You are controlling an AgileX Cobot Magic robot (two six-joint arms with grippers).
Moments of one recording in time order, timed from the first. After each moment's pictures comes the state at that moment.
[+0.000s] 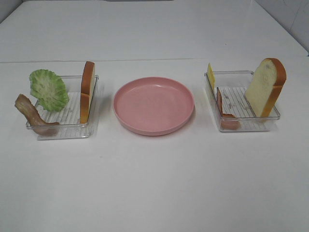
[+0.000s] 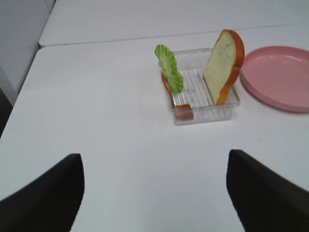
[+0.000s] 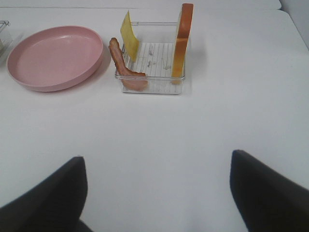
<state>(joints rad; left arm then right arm) 0.01 0.07 -0.54 -0.07 0.95 0.04 -0.01 -0.01 -0.51 0.09 1.08 -0.12</state>
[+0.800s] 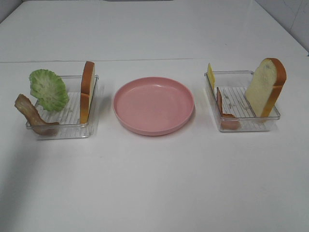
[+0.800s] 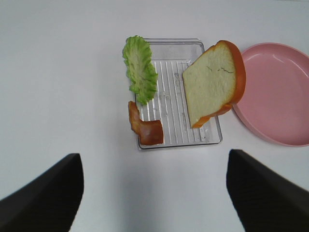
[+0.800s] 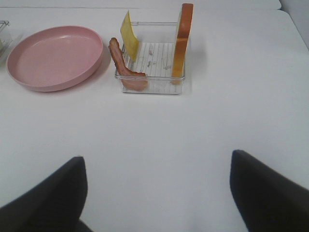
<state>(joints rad) 0.01 1.14 -1.00 -0.23 0.76 0.04 -0.01 -0.01 -0.51 0.09 1.08 -0.12</state>
